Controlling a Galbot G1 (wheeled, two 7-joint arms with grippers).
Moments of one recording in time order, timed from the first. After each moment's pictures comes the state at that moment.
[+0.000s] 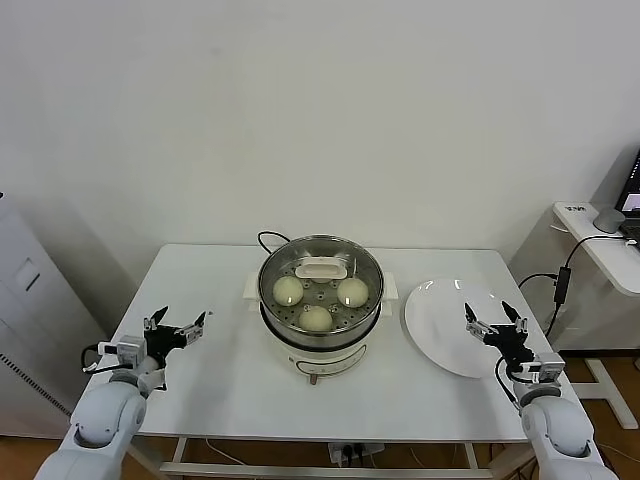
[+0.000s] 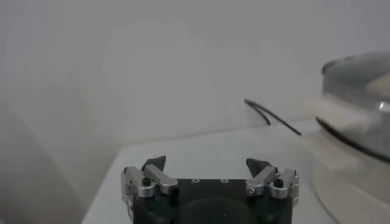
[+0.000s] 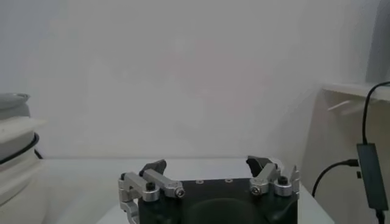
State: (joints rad) left arm 1.14 -1.11 -0.49 -1.67 -0.35 0.33 0.02; right arm -1.17 1.15 0.69 1.51 0.42 -0.01 -0.17
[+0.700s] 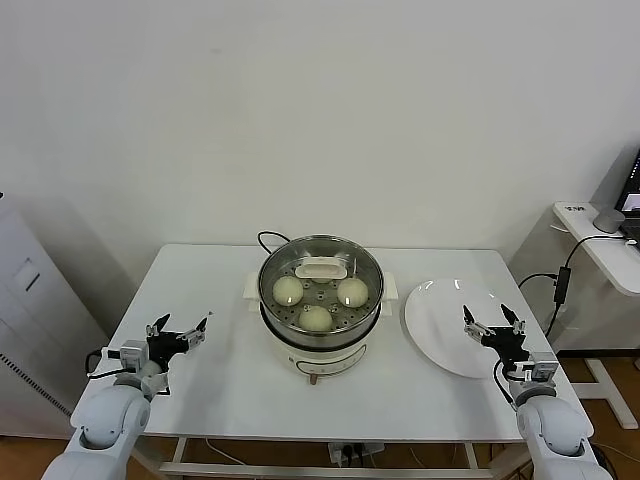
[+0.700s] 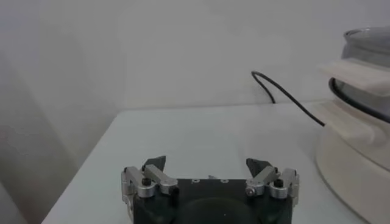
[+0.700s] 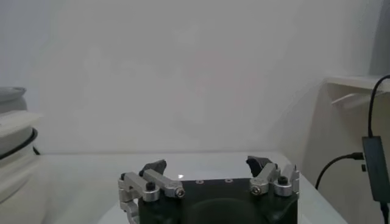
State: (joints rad) left arm 1.13 -1.13 -0.49 -1.64 -0.38 0.33 0.02; right arm -1.17 1.17 0.68 1.50 0.38 -0.03 -0.14
